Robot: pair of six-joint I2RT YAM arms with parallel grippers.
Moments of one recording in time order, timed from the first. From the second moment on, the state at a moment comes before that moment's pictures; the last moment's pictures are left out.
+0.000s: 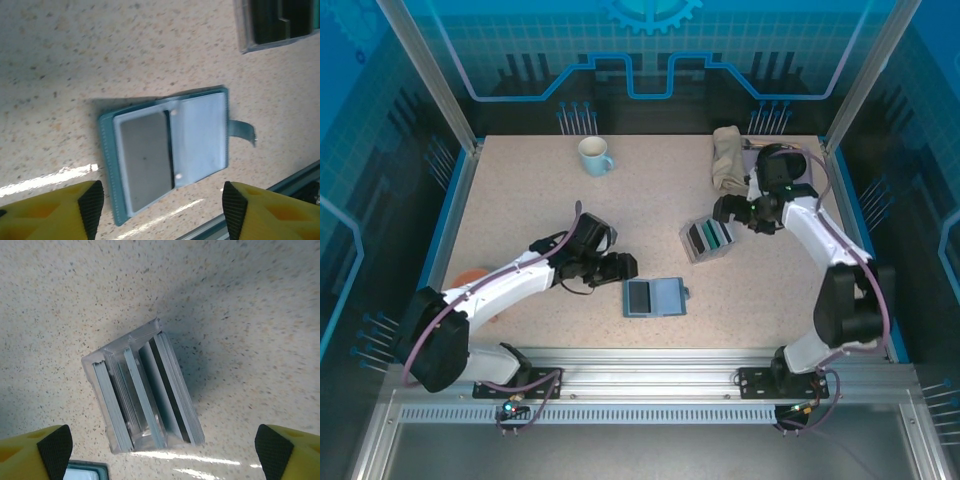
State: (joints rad) left arm -0.58 1.36 0.87 -0.51 0.30 -0.77; right arm 0.11 1.60 1.23 -0.75 -0.23 0.33
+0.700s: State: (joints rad) left arm -0.66 1.51 0.95 -0.50 0.28 -0.83; right arm 0.20 1.85 1.30 -0.67 -0.64 0.32
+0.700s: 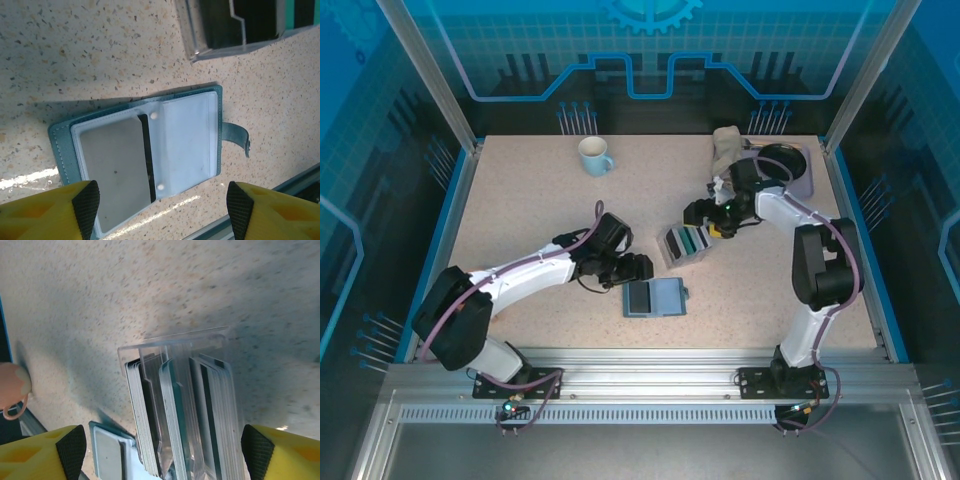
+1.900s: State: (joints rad) left arm -0.52 1.74 1.11 -0.37 0.32 -1.01; right arm 0.55 1.78 1.40 -0.89 0.05 0.25
